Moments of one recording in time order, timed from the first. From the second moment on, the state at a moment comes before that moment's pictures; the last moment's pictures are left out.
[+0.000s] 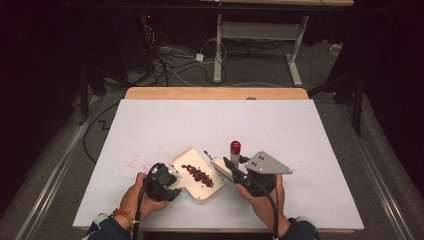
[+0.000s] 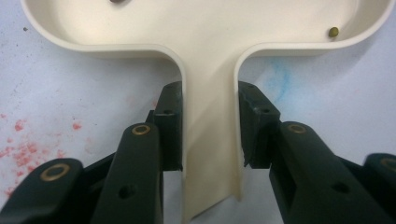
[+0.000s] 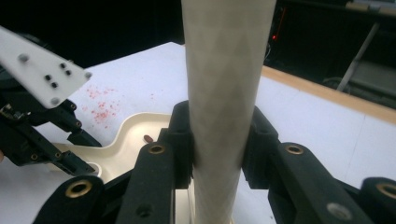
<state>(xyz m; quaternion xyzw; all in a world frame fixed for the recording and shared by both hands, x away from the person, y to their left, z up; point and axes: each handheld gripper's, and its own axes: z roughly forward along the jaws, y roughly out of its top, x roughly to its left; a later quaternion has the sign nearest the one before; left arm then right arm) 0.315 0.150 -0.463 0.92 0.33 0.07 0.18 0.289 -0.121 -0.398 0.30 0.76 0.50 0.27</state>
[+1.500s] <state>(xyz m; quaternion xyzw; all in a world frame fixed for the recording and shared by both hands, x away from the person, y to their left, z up) 0.334 0.171 -0.463 0.91 0.36 0.04 0.19 0.400 -0.111 -0.406 0.28 0.75 0.51 0.31</state>
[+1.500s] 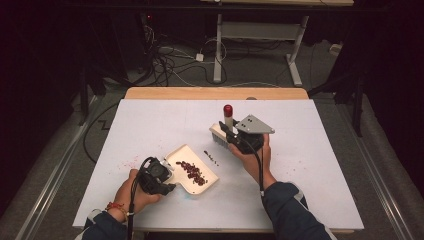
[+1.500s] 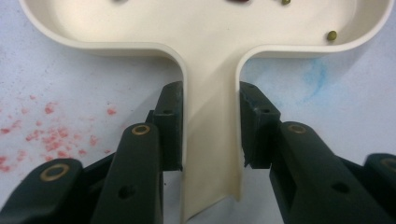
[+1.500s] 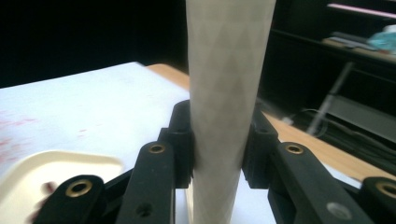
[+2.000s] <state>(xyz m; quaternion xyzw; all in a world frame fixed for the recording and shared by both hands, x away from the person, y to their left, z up) 0.336 0.168 -0.462 0.91 0.36 0.05 0.18 0.342 -0.083 -0.405 0.26 0.76 0.53 0.27</state>
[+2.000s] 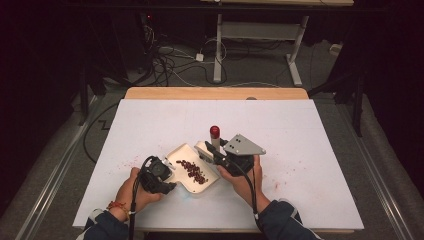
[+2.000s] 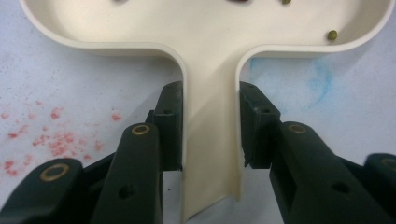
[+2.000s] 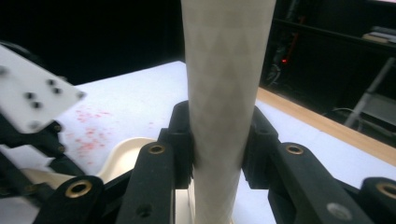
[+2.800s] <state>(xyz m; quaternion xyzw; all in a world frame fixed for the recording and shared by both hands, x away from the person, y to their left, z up) 0.333 0.168 -0.460 0.92 0.35 0.06 0.17 0.335 -0.128 -0.396 0.28 0.77 0.48 0.30</state>
